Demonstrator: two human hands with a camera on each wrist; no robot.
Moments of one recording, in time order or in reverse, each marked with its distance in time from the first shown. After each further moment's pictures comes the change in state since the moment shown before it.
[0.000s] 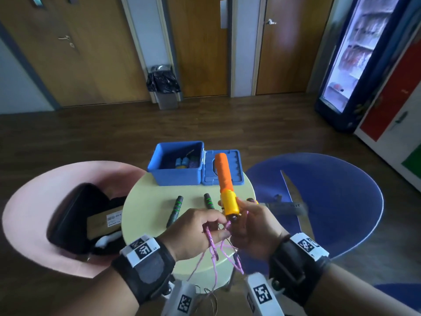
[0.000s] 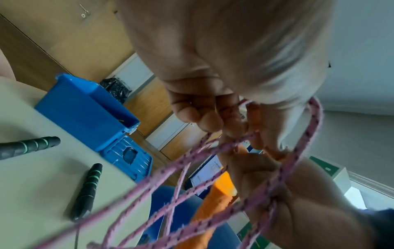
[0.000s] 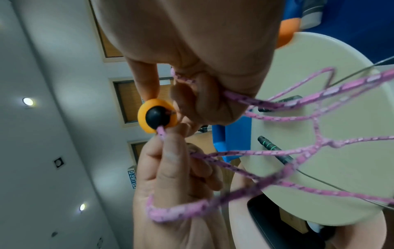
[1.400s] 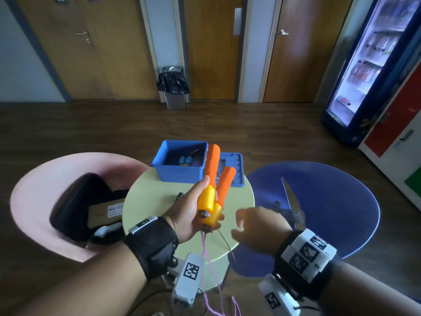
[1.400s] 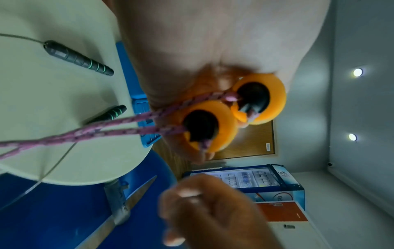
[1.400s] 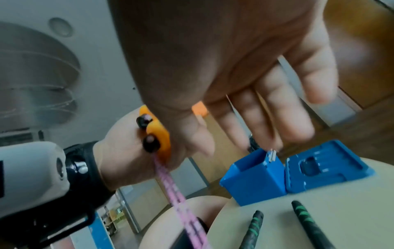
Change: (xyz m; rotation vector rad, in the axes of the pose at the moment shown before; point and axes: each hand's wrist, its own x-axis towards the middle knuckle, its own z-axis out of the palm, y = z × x) left_hand 0.013 0.031 -0.007 -1.085 0.074 -0.564; right_hand -0.028 -0.014 0.001 -2.159 0.299 -0.244
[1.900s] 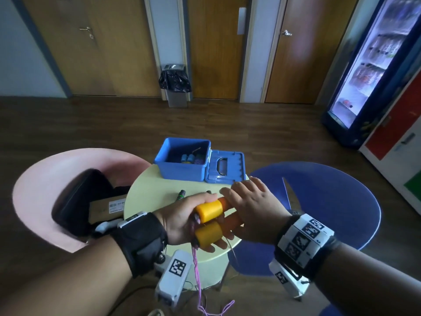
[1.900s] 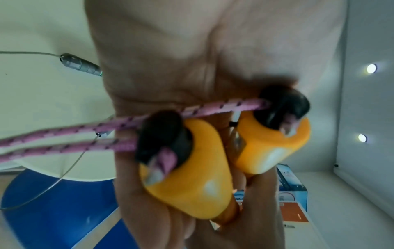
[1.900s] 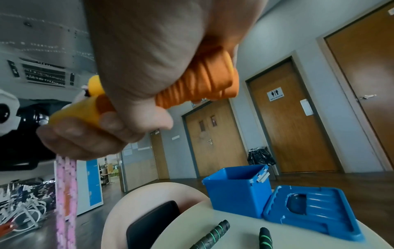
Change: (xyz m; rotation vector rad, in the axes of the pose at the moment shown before) left_hand -0.026 0.010 -0.016 0.121 -0.280 -0.351; right_hand 0.016 -0.001 -0.007 -0.280 0.393 -0.412
